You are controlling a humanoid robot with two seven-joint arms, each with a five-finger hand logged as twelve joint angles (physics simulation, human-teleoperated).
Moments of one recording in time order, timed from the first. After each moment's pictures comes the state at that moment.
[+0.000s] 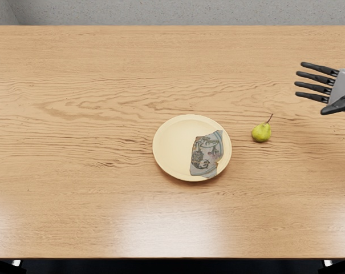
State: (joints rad) left arm -0.04 0.00 -0.04 0.00 0.09 0.18 0.59; right arm 0.64 -0.96 0.79 1.12 0.14 0.61 -0.34
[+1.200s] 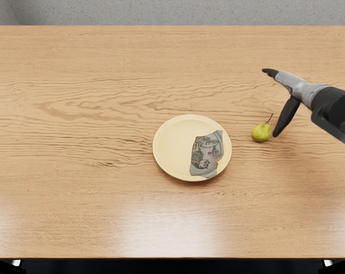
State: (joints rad) left arm -0.04 0.00 -0.04 0.00 0.09 0.18 0.59; right arm 0.80 -0.70 0.64 1.52 -1.19 0.00 -0.60
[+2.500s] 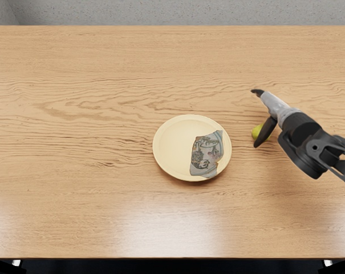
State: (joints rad) left arm -0.04 0.00 -0.04 0.00 0.09 0.18 0.59; right arm 0.77 -0.52 0.50 1.37 -1.27 -0.23 -0.61
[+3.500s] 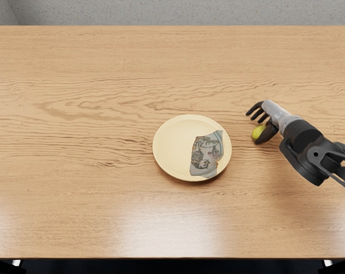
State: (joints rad) left arm -0.04 0.00 -0.04 0.00 0.09 0.18 0.59; right arm 0.74 -0.53 0.49 1.37 -1.28 -0.22 -0.61
